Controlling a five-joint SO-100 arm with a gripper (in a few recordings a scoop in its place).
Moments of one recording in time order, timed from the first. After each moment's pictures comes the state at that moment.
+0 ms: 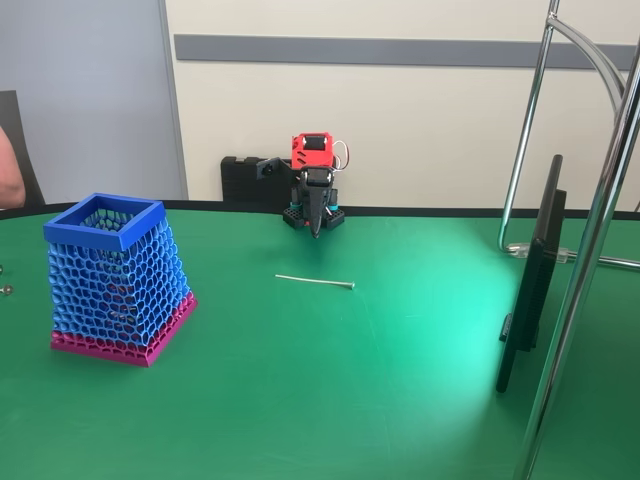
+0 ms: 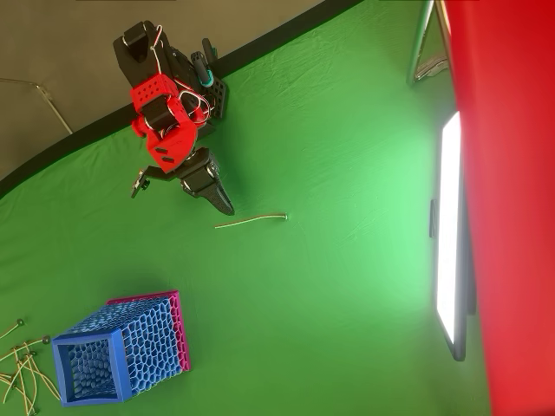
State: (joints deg) arm -3.0 190.1 176.2 49.1 -4.7
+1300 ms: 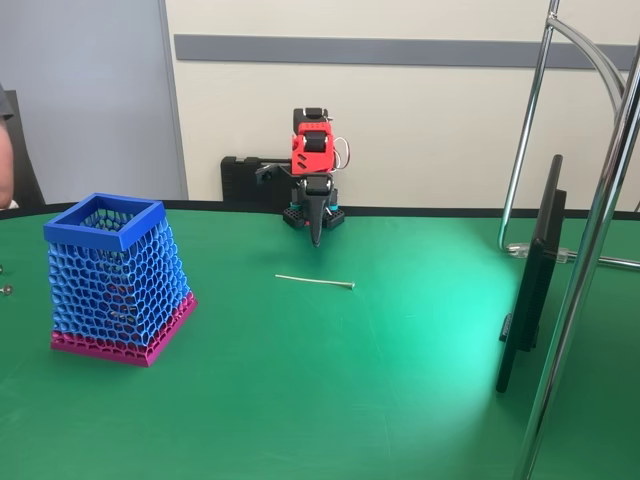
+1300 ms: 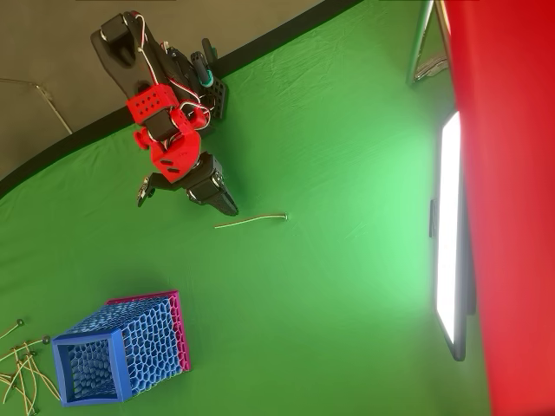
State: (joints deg) arm -3.0 159.7 166.5 38.4 0.0
